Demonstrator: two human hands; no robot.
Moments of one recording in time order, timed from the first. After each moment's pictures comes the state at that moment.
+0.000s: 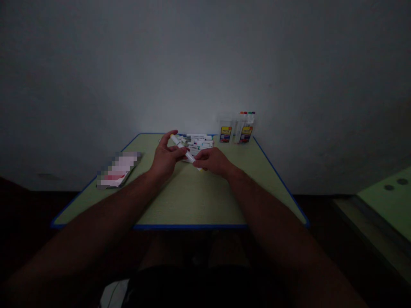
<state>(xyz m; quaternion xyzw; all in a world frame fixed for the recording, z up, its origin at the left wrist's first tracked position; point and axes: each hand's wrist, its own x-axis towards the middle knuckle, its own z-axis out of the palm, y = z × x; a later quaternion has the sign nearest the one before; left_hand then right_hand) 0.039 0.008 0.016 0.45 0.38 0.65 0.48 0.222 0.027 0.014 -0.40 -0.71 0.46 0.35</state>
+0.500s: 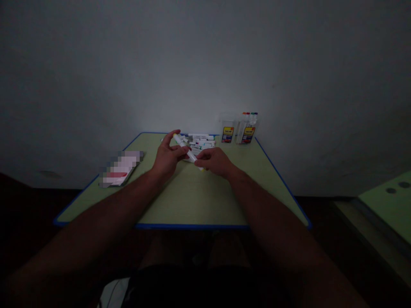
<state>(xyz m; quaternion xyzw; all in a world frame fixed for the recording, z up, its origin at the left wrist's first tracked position) 0.039 0.008 0.019 0.45 0.38 0.65 0.49 0.220 0.021 0.019 -0.41 -0.70 0.46 0.36</state>
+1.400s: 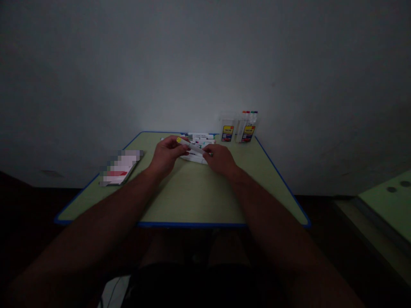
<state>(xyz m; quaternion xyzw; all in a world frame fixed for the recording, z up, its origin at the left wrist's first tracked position) 0.032 0.011 0.018 0.53 0.32 0.64 0.45 0.229 0.031 0.015 -0.50 -0.80 0.10 0.32</state>
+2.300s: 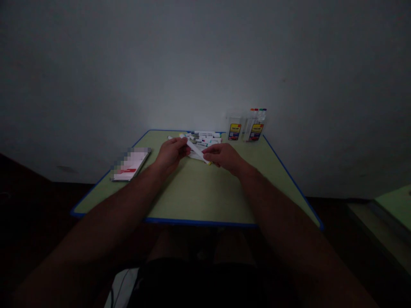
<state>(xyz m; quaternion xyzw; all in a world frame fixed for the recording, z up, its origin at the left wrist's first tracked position) 0.024 0.019 0.019 0.37 0.43 0.63 0.52 0.228 0.019 0.028 -0.40 -0.69 0.48 0.36</state>
